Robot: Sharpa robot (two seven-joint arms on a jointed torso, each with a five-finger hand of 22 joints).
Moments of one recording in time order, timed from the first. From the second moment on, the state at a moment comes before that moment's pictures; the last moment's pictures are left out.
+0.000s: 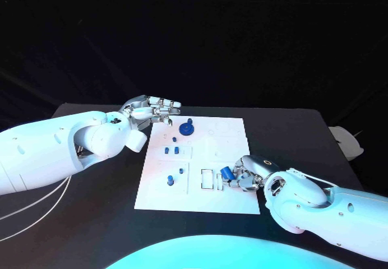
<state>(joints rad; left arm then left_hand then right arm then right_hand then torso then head) 1.19 -0.95 -0.04 1.57 -0.05 -0.16 0.16 1.44 -0.15 0.46 -0.01 0.18 0.99 0.19 0.12 0.07 0.99 0.12 0.40 0.14 1.08 0.04 0.97 0.39 0.18 0.93 0.13 0.88 0.68 0.96 -0.88 -0.13 1.80 -1.57 -0.42 -0.58 1.29 -0.03 -0.11 0.26 0.42 0.98 0.08 0.42 0.37 1.45 0.00 1.39 1.31 1.47 -0.06 1.51 1.31 0.06 1.46 0.05 1.26 1.31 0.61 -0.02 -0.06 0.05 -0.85</state>
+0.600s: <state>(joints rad) 1.19 -0.95 -0.04 1.57 -0.05 -0.16 0.16 1.44 -0.15 0.46 -0.01 0.18 0.99 0.19 0.12 0.07 0.99 0.12 0.40 0.14 1.08 0.04 0.97 0.39 0.18 0.93 0.13 0.88 0.68 0.97 -0.92 -0.13 1.91 -1.52 -0.50 -0.59 1.31 -0.05 -0.02 0.23 0.41 0.97 0.07 0.42 0.38 1.46 -0.01 1.39 1.31 1.47 -0.07 1.51 1.31 0.06 1.46 0.04 1.28 1.31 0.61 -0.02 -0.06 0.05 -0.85</state>
